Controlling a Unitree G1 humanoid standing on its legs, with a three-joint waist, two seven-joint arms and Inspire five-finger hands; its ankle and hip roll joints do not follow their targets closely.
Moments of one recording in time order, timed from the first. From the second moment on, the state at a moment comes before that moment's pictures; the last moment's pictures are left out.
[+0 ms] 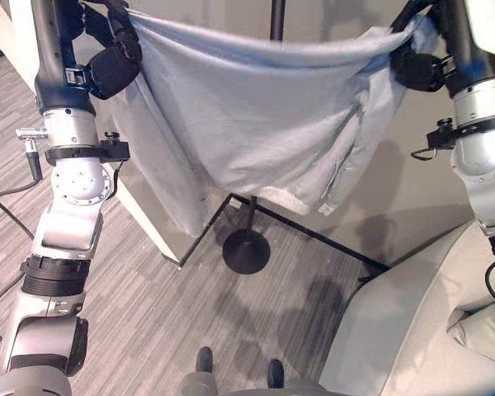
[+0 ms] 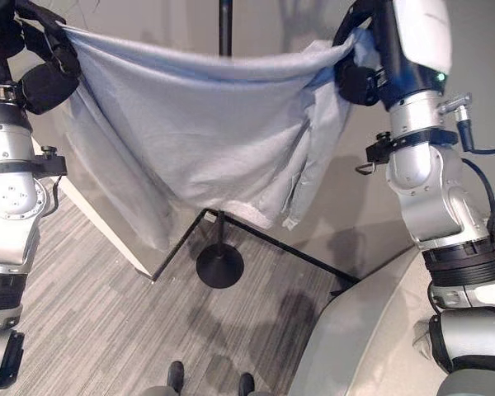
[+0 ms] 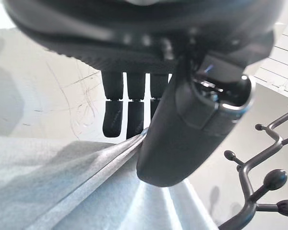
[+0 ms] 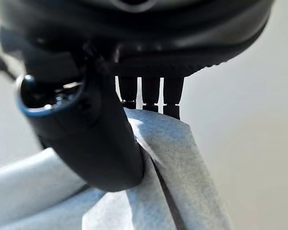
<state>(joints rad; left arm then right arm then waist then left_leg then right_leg) -0.58 0.69 0.02 -0.05 -0.03 -0.06 0.44 -0.76 -0.95 0.14 0.09 -0.30 0.03 -0.29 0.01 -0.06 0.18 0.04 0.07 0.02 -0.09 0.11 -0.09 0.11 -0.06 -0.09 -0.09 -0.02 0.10</state>
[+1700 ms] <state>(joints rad) -1.25 0.75 -0.77 0.67 0.17 -0.07 0.37 -1.31 -0.75 0.61 1.10 0.02 -0.01 -0.31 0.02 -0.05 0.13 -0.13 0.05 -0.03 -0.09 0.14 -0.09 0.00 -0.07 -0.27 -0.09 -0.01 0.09</state>
